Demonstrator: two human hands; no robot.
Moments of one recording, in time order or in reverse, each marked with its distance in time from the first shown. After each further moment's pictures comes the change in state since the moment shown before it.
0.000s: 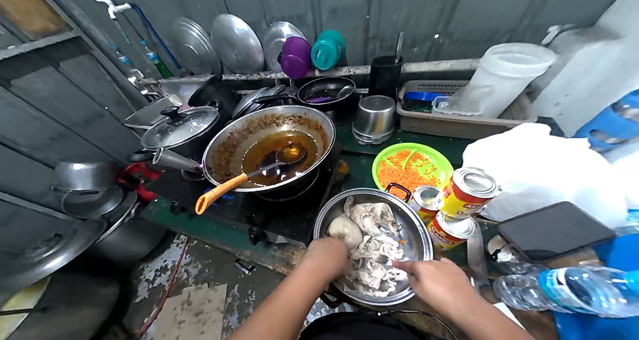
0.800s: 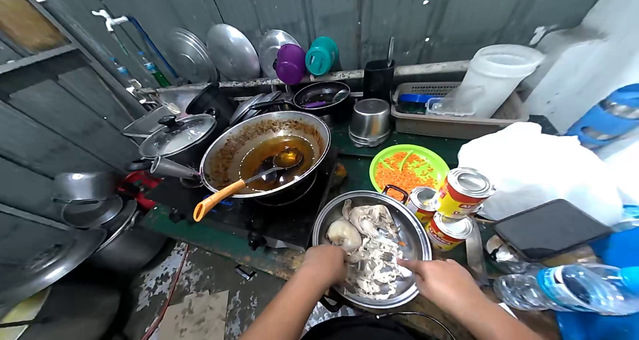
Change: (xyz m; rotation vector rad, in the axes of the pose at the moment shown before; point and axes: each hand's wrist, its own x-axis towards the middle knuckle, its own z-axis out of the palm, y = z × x) left_hand 0.003 -0.003 0.010 -0.037 0.026 -0.021; right_hand 0.004 0.014 0.001 0.033 0.012 0.041
